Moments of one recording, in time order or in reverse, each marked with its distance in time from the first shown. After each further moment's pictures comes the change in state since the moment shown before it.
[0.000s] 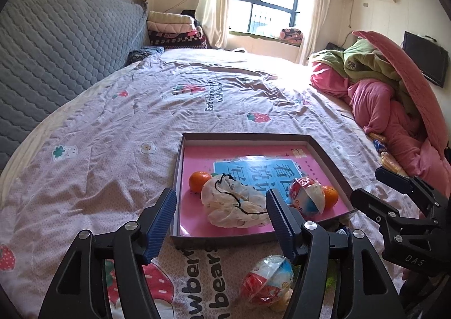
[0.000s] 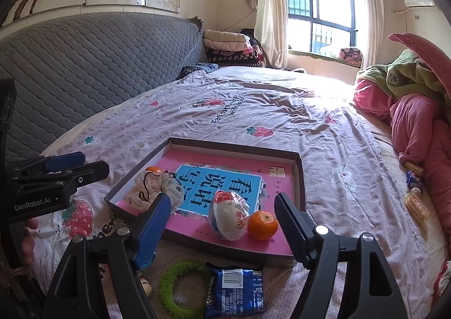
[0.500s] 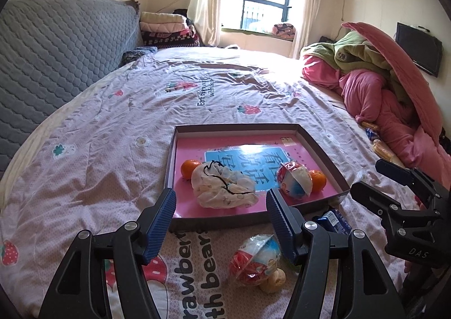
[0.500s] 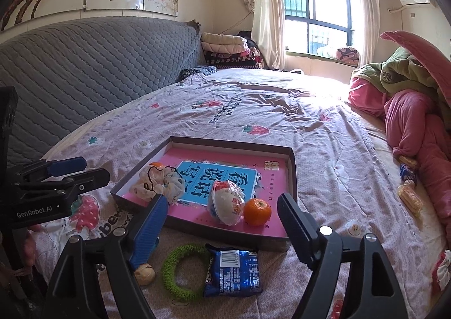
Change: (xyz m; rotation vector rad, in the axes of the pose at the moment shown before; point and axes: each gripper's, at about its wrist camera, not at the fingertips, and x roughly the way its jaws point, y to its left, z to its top) left arm -0.019 -0.016 -0.016 0.042 0.015 -0.013; right arm -0.025 -0.004 -0.013 0.016 -0.009 -0.001
